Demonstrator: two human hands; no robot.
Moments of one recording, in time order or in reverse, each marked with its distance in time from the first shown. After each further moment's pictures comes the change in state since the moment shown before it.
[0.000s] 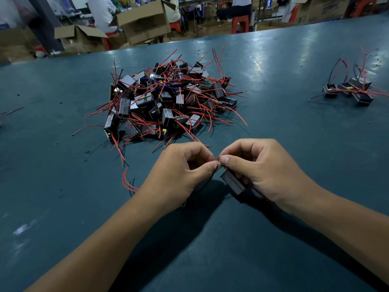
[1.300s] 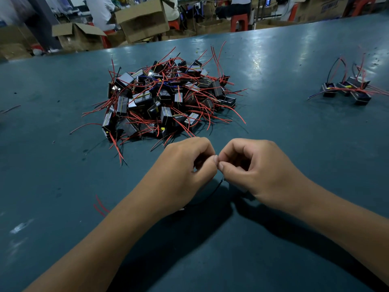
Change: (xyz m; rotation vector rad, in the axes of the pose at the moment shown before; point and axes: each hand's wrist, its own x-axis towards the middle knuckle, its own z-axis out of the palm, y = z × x) left_hand -0.004 0.025 -0.001 0.482 0.043 0.228; right_hand -0.007 -0.009 0.000 -0.330 -0.059 -0.174
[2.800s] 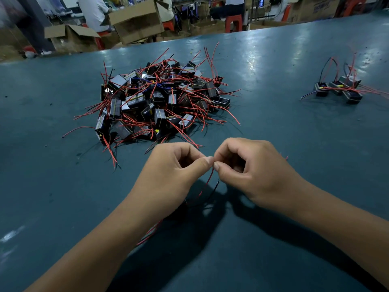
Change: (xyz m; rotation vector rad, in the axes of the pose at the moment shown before) left_hand -0.005 0.004 0.005 -0.464 0.064 -0.305; right_hand 0.000 0.001 -0.005 -0.187 0.012 -0.111
